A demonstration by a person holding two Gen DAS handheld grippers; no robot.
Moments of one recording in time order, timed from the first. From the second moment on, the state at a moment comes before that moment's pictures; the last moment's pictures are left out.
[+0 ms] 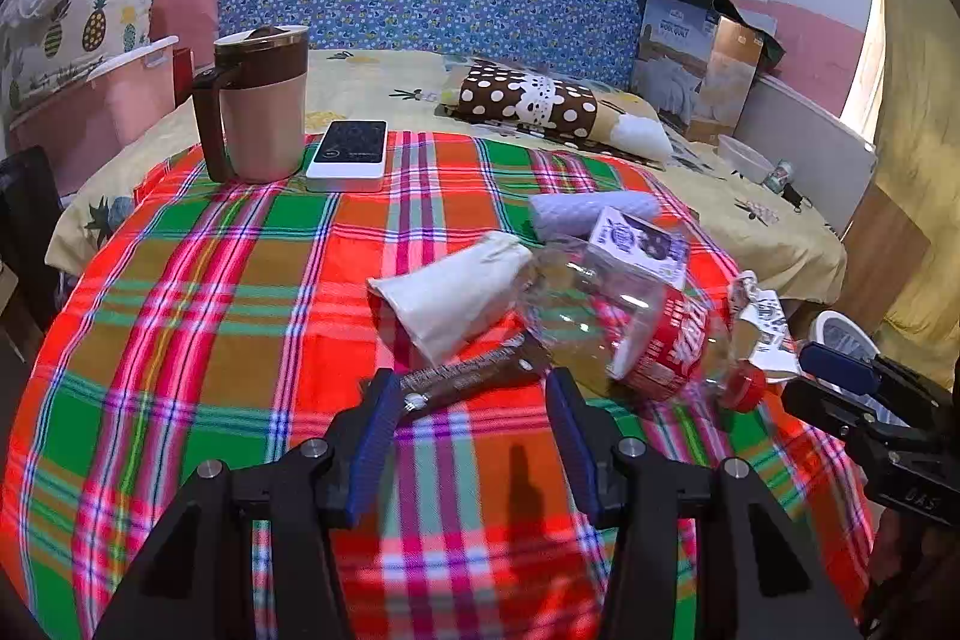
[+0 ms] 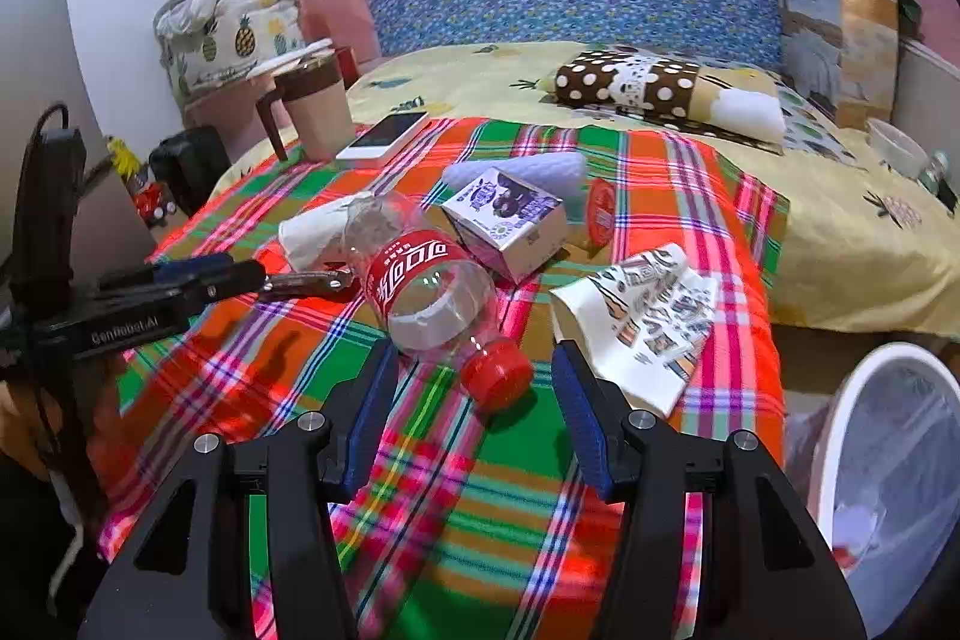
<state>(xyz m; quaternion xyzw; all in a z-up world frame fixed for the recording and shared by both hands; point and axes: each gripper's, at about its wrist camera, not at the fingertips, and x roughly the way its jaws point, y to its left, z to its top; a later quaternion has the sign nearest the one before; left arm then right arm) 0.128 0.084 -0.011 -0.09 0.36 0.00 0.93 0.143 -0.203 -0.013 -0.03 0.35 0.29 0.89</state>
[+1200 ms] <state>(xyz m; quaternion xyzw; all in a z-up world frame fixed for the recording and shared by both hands) 0.125 0.065 -0.035 -0.06 0.42 -0.13 0.90 0.139 -0.198 -0.022 -0.04 0.38 0.32 0.87</state>
